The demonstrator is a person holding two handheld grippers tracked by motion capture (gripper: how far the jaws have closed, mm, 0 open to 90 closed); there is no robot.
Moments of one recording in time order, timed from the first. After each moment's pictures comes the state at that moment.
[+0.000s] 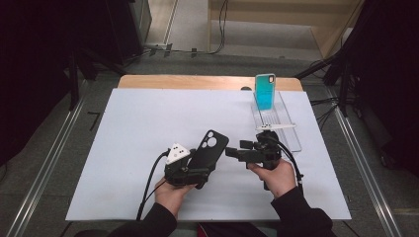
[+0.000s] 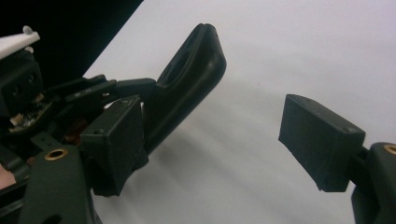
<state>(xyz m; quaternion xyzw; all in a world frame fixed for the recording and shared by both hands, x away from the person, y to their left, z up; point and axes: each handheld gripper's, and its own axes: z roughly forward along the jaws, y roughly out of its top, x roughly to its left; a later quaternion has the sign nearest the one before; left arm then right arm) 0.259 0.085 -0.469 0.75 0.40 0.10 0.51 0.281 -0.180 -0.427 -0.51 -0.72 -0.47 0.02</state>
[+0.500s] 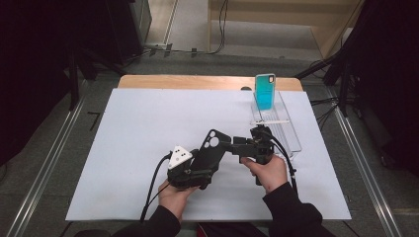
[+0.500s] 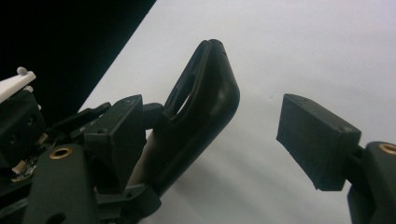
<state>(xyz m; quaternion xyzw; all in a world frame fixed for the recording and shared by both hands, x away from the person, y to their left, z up) 0.253 0.079 -0.471 0.74 0.40 0.11 0.53 0.295 -0.166 -0.428 -0.52 -0.71 -0.48 0.04</state>
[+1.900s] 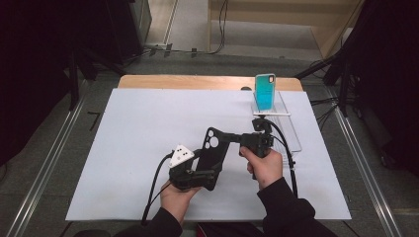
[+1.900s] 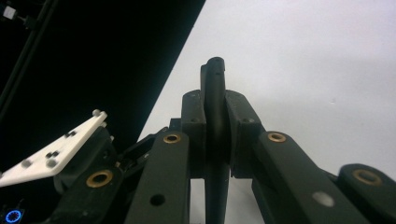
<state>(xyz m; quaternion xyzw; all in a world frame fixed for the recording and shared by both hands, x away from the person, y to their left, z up) 0.251 0.074 -0.458 0.74 0.39 0.07 0.53 0.308 -0.168 -0.412 -0.53 -0.65 -0.52 0.16</state>
